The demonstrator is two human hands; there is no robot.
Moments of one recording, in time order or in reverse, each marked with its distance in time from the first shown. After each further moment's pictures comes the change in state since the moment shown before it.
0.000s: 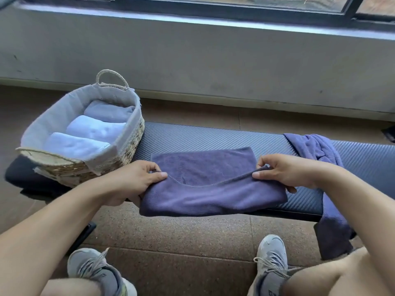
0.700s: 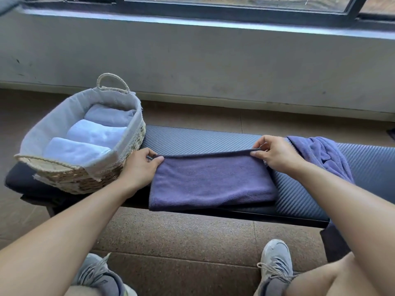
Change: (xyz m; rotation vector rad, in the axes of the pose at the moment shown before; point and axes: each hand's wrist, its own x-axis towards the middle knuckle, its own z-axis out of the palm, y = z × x) left_hand 0.064 -0.011 -0.005 0.160 0.537 0.217; right_hand 0.074 0.013 -0.001 0.149 0.499 -0.086
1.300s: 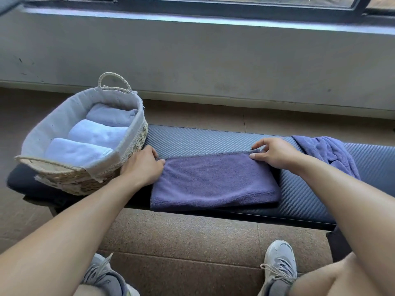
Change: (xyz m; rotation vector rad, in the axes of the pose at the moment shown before) left_hand 0.009 0.014 -0.002 0.499 -0.036 -0.054; right_hand 0.014 -0.004 0.003 -0.158 -0.122 0.089
